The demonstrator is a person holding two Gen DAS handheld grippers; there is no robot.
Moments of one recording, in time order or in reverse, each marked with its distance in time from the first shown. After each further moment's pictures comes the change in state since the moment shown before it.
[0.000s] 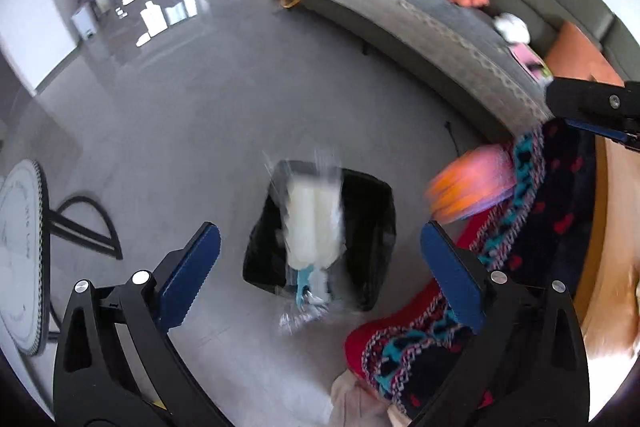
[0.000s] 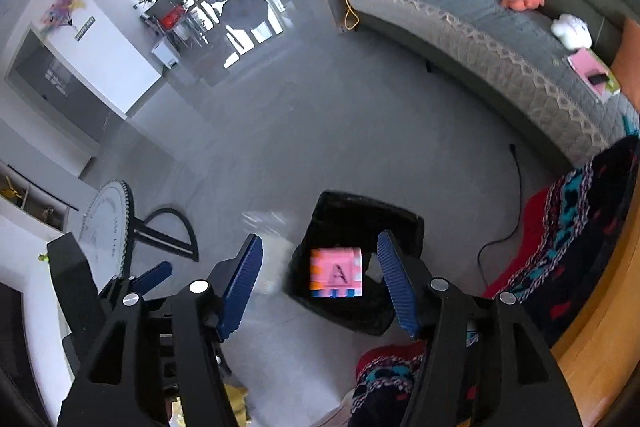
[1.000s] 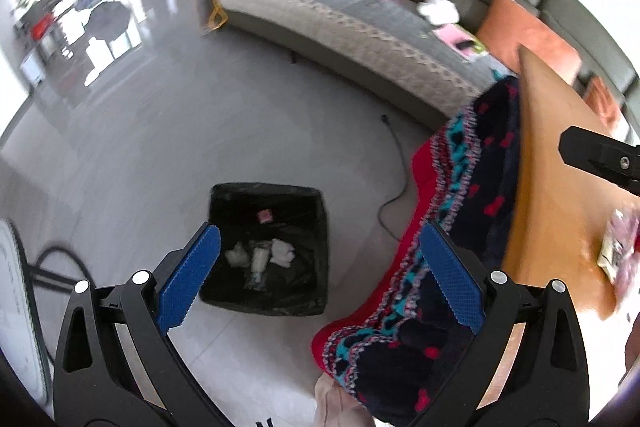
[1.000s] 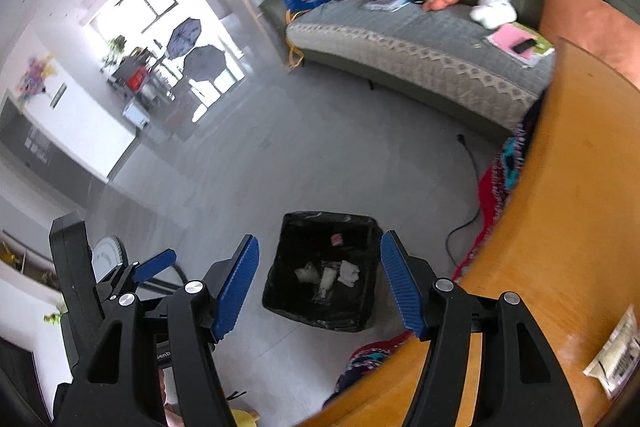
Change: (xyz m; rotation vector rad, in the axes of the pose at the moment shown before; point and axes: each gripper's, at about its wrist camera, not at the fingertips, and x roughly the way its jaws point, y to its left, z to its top) left arm -0.037 -0.112 0.003 0.211 -0.021 -0.169; right arm -0.108 -0.106 -0.072 0.222 -0.156 -0.081
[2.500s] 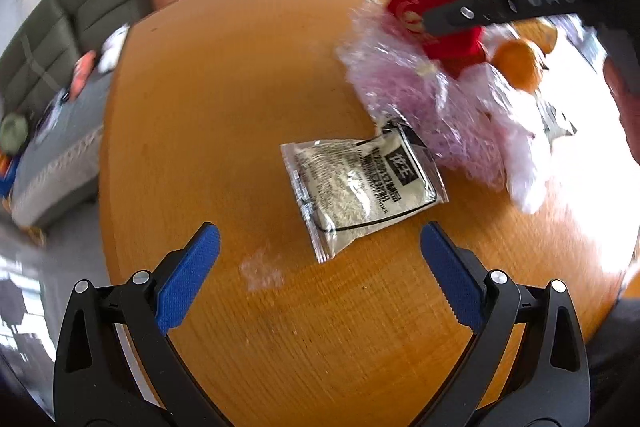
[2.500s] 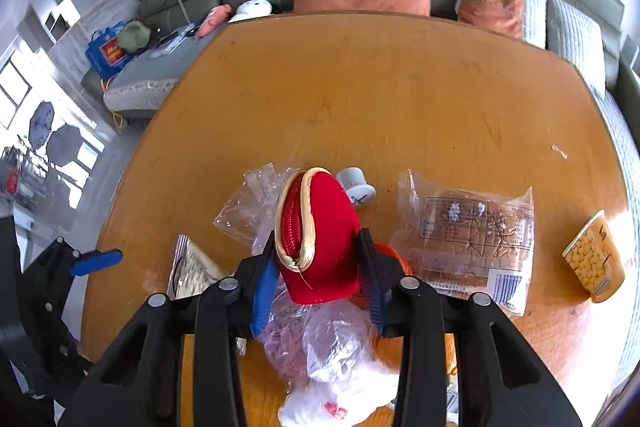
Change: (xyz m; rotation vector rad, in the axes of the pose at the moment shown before) left arm 0.013 -0.370 -0.059 0.985 0.099 -0.395; right arm -0.166 -0.320 -0.100 0.399 -0.086 -0.428
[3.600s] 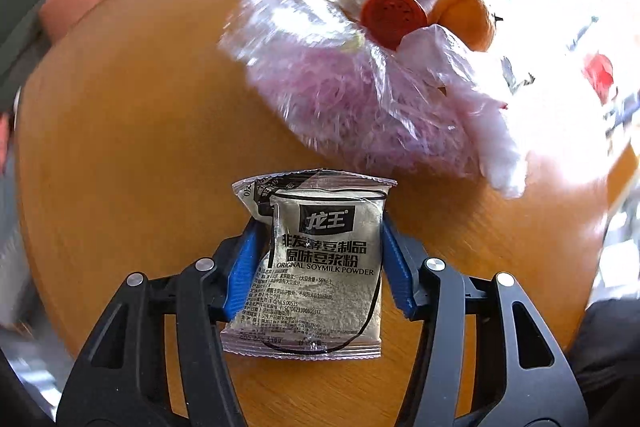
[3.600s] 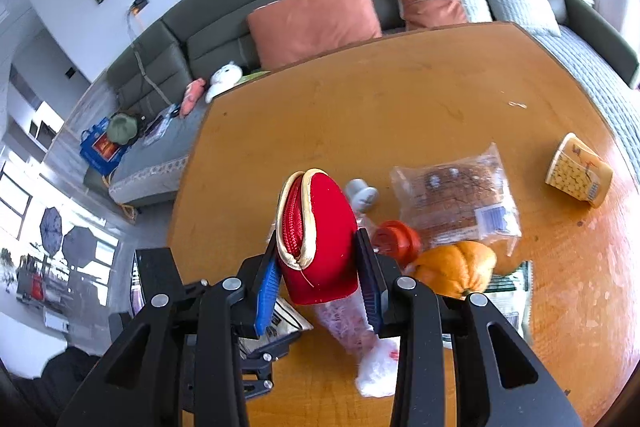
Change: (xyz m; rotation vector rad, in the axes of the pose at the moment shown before) left arm 0.041 -0.014 0.026 0.214 0.055 -0.249; right arm -0.064 0.019 -0.016 0.240 -0.150 0.036
